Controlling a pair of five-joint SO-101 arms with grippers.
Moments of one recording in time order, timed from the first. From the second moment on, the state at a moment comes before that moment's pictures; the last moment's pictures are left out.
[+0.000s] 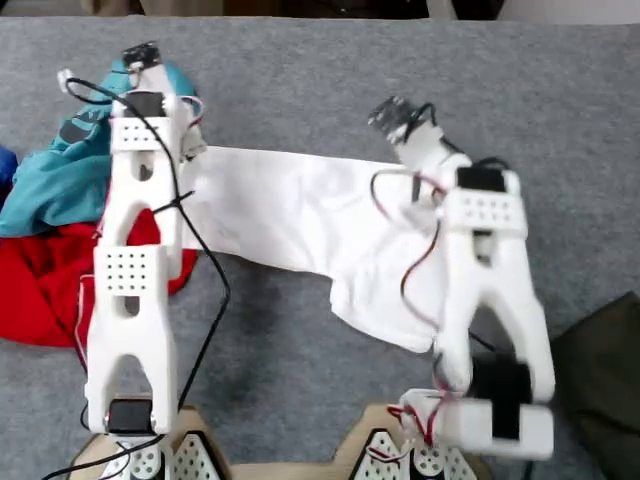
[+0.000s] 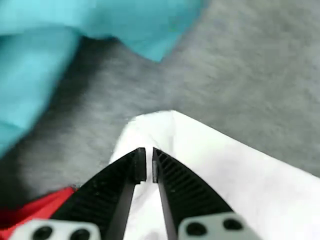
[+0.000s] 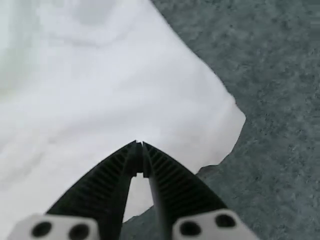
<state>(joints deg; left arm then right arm) -3.5 63.1 -70.3 82.9 9.0 2.7 -2.2 20.2 56.5 32.7</state>
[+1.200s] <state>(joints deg) -3.0 70.7 -77.4 79.3 11.8 8.2 52.2 -56.9 88.7 26.0</state>
